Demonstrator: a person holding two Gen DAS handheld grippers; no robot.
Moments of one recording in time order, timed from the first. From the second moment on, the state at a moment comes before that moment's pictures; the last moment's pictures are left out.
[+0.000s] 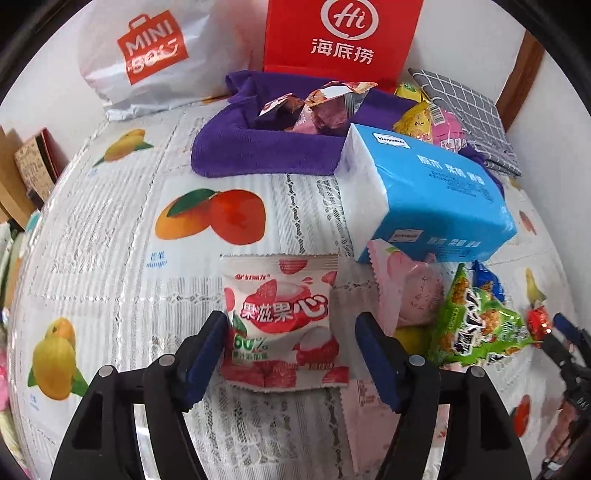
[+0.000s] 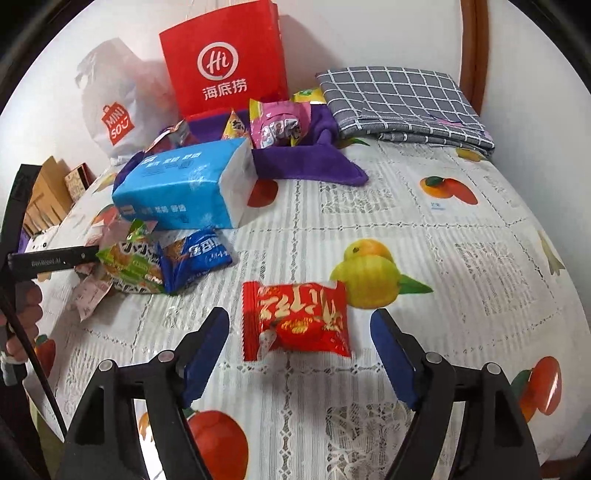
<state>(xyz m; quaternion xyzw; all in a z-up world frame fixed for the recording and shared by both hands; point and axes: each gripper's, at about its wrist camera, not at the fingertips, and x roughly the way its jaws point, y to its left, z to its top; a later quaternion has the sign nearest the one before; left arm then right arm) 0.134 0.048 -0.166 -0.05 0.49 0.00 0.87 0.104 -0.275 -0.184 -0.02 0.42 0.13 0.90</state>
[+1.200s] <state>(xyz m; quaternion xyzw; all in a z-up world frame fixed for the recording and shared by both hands) 0.104 0.039 -0.103 -0.14 0.45 -0.09 0.88 0.092 -0.246 -0.113 0.00 0.36 0.17 0.92</state>
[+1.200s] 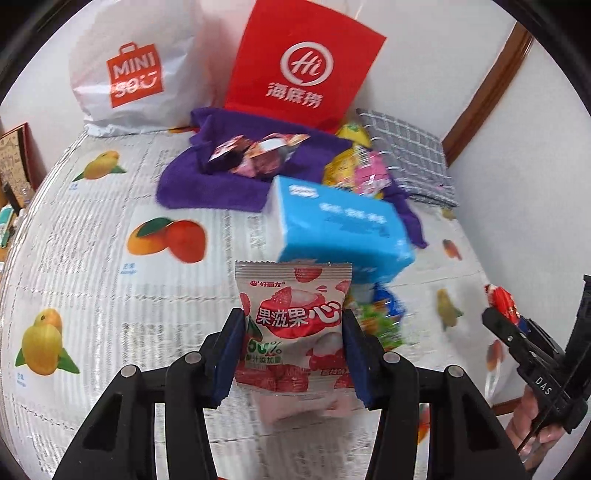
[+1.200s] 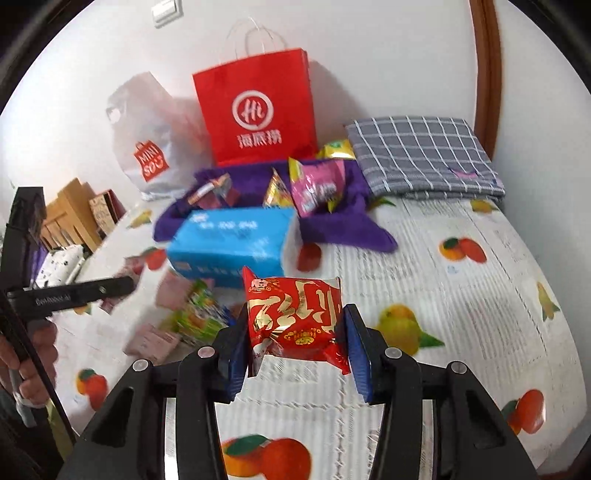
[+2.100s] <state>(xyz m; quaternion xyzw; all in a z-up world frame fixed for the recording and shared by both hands) 0.152 0.022 -0.045 -0.16 0.42 -0.14 0.88 0.148 -0.202 -0.039 -0.01 0.33 0.21 0.92</state>
